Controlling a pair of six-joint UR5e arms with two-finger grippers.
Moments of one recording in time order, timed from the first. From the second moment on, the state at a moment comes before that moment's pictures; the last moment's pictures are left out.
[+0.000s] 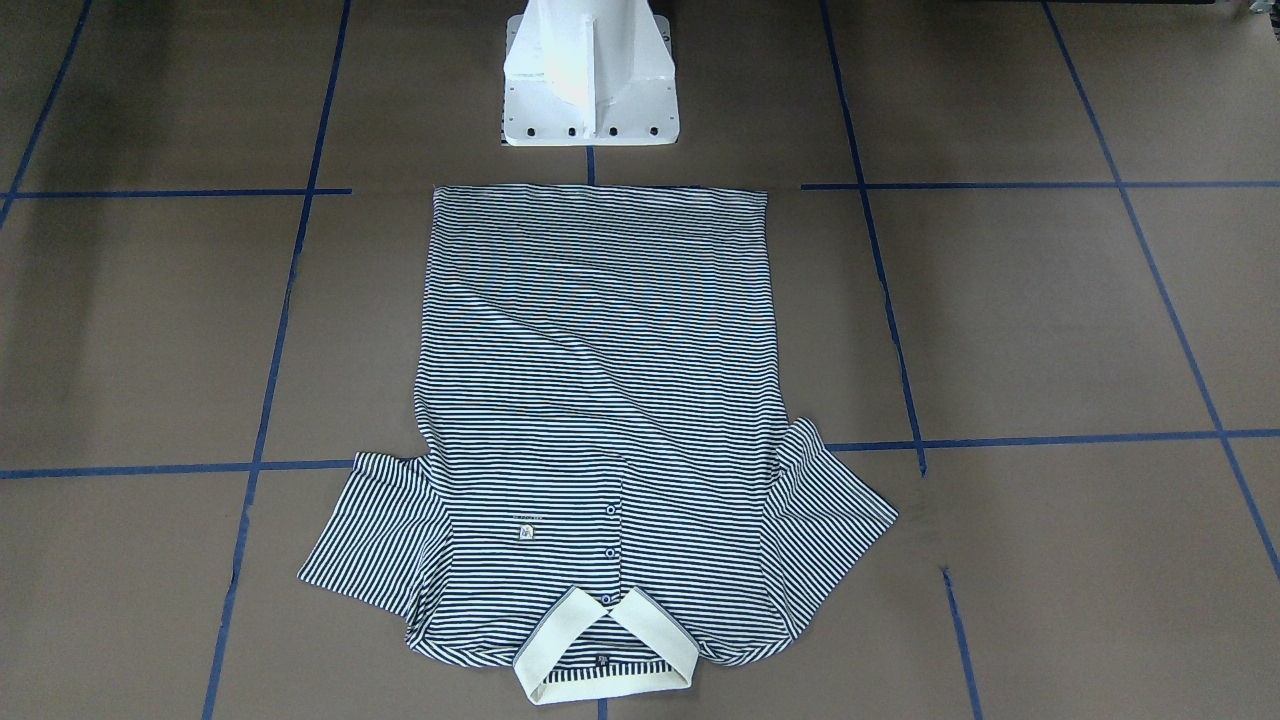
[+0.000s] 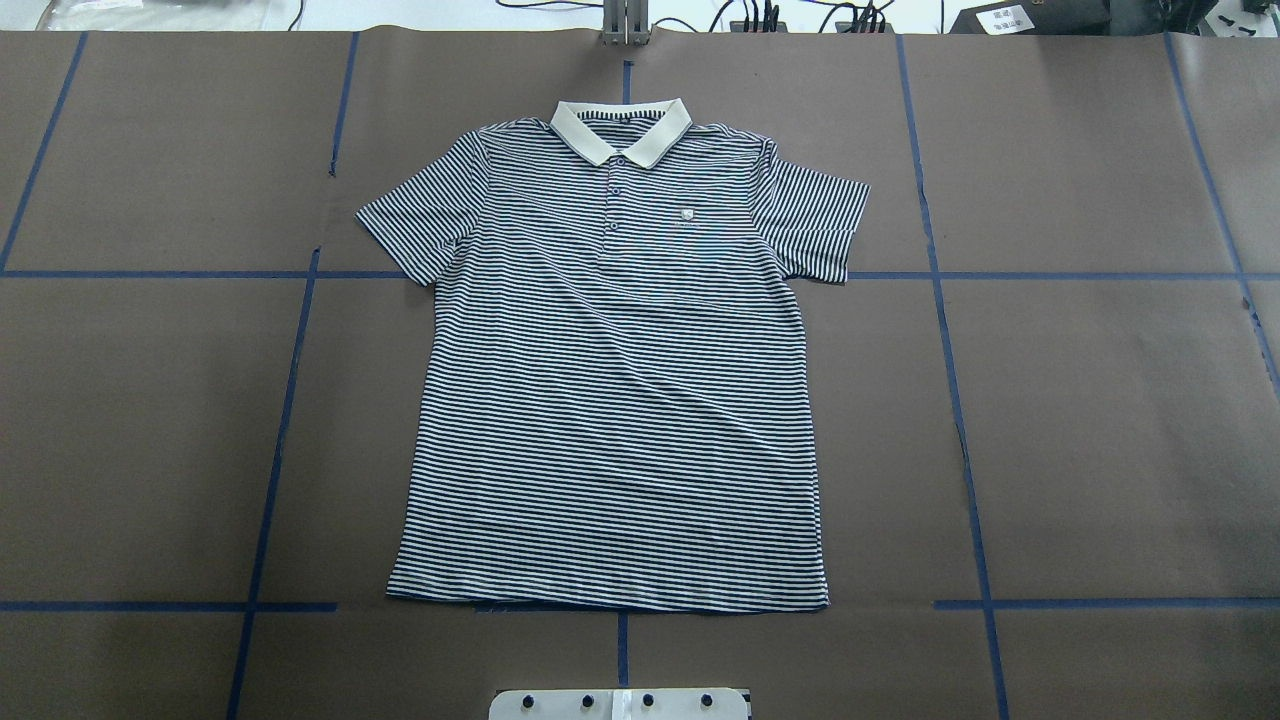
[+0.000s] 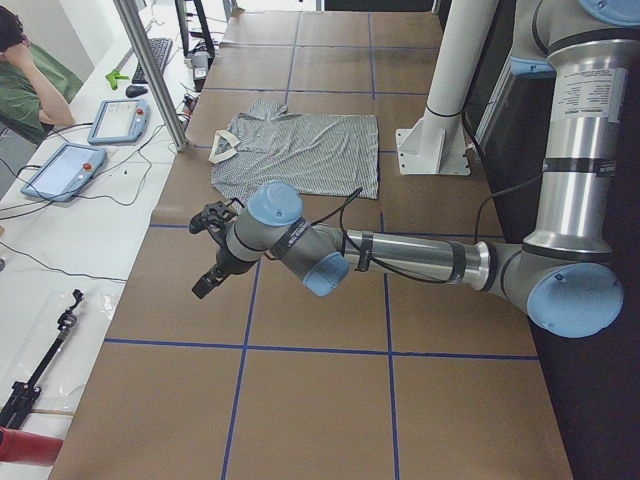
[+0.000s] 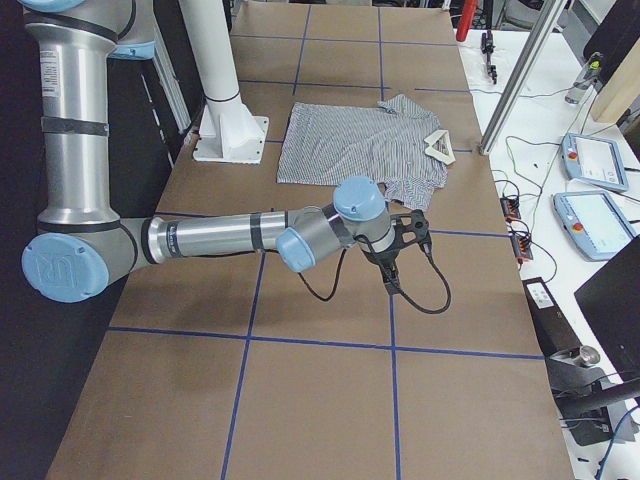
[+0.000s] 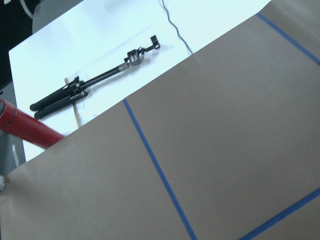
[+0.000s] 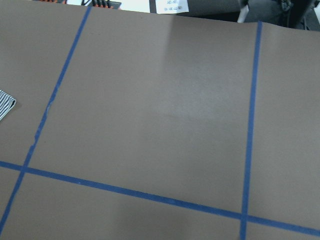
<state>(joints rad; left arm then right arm) -1.50 -1.66 -1.60 -2.29 -2.23 0.00 1.48 -1.59 1.72 -1.07 2.35 0.32</state>
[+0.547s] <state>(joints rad) -1.37 -1.73 -1.57 -2.35 -2.25 -0.17 1.18 -1.33 1.61 -1.00 2.16 0.68</state>
